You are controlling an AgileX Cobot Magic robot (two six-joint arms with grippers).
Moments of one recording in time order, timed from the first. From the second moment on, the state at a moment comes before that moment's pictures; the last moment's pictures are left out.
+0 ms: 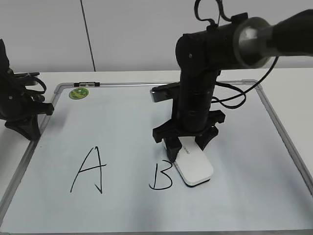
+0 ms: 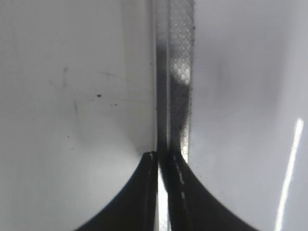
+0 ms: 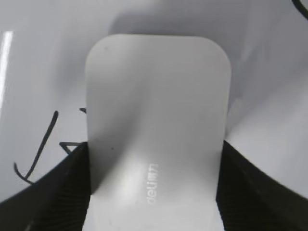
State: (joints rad) left arm -0.03 2.14 -1.46 -0.10 0.90 -0.01; right arm 0.54 2.11 -1.58 0.08 1.09 0.08
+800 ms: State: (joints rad) left arm -0.03 2.14 -1.46 -0.11 0.90 -0.01; right arm 0.67 2.17 -1.61 -0.01 1.11 0.09
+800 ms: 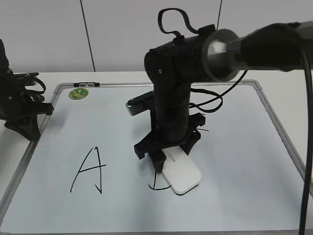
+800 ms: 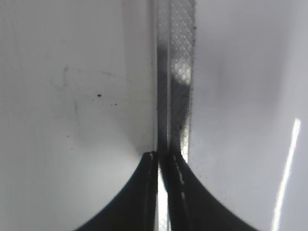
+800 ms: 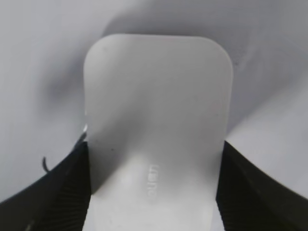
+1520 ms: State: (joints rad) left arm -0.03 2.14 -1.46 -0.11 0.90 0.00; right arm 0.78 2.17 -1.61 0.02 1.09 0.14
